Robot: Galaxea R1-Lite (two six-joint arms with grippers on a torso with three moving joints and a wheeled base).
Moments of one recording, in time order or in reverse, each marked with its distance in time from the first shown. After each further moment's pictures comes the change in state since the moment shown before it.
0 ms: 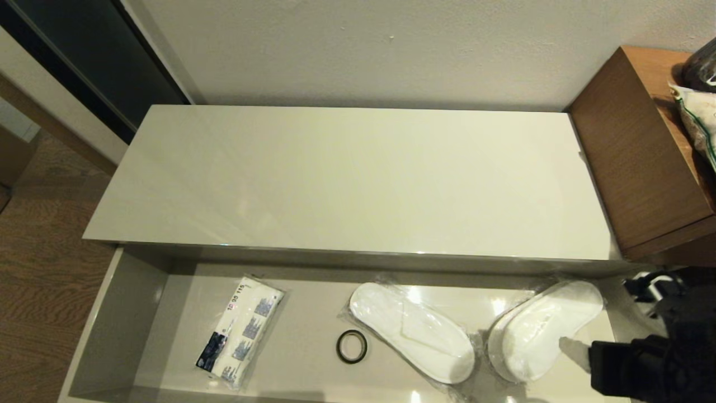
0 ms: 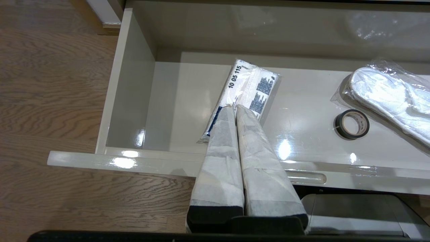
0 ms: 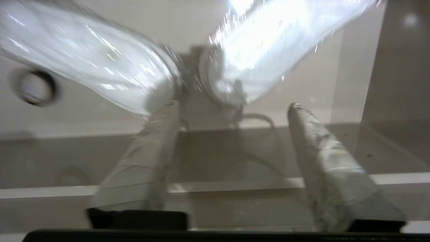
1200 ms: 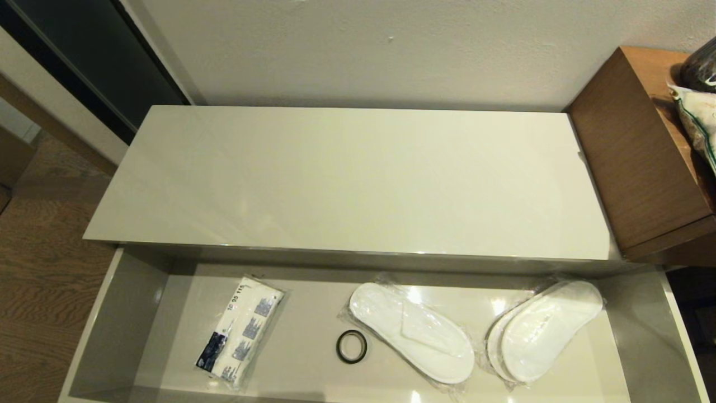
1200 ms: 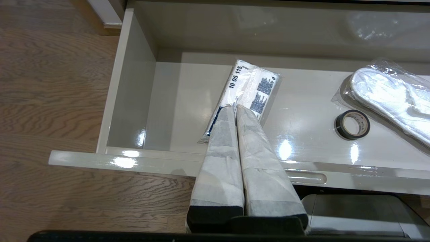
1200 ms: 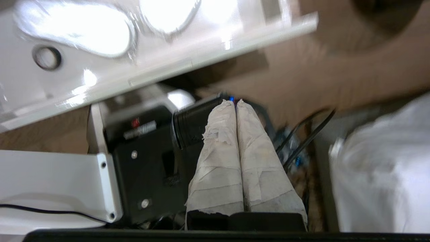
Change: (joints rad) left arm 0.000 0.000 0.000 -0.001 0.000 0.000; right arm -0.537 -0.985 -0.760 1.595 0.302 -0.134
